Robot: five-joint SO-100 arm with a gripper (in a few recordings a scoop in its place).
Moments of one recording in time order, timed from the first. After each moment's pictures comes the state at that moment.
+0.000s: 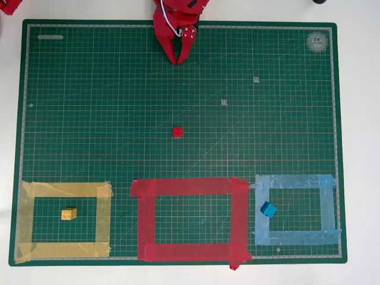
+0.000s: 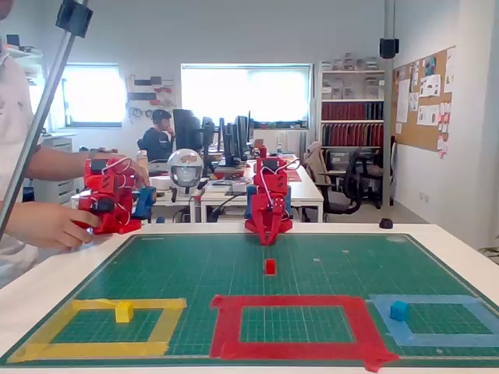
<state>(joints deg) -1.7 189.8 180.8 75.6 -85.3</state>
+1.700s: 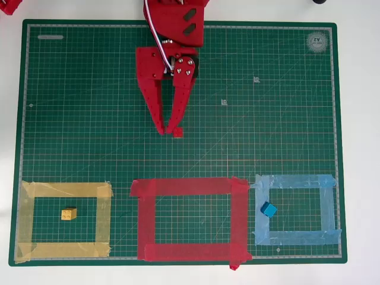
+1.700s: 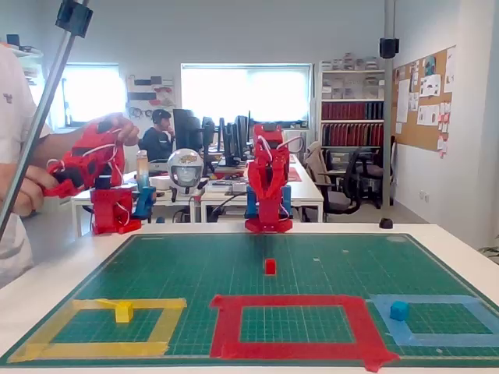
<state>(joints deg) -0.4 127.0 145.9 3.5 -85.3</state>
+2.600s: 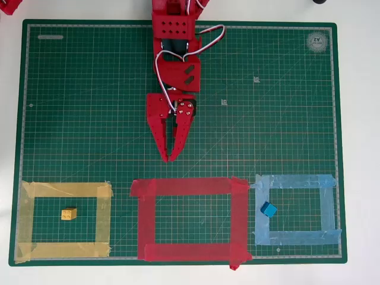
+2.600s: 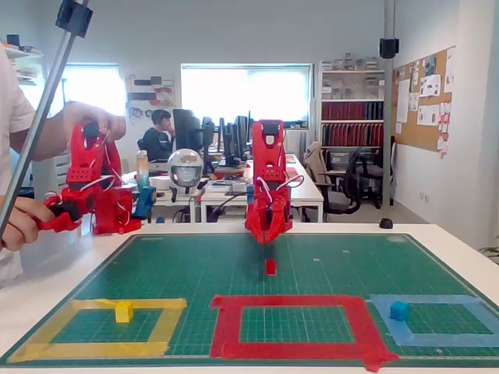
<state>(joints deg) -0.4 85.6 145.1 -42.6 -85.3</state>
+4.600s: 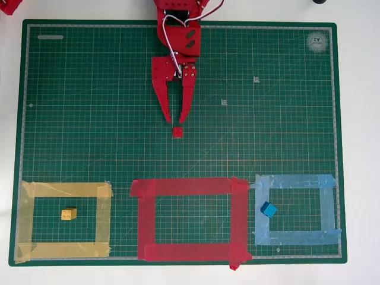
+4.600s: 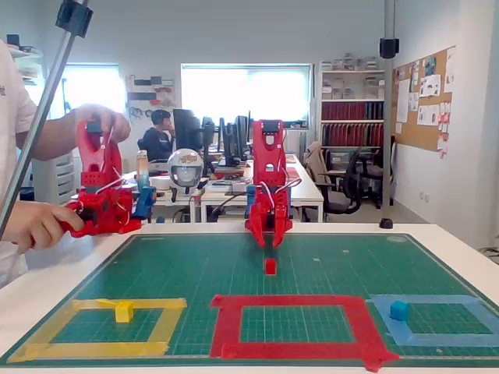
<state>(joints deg) -0.7 93.5 174.8 -59.3 -95.3</state>
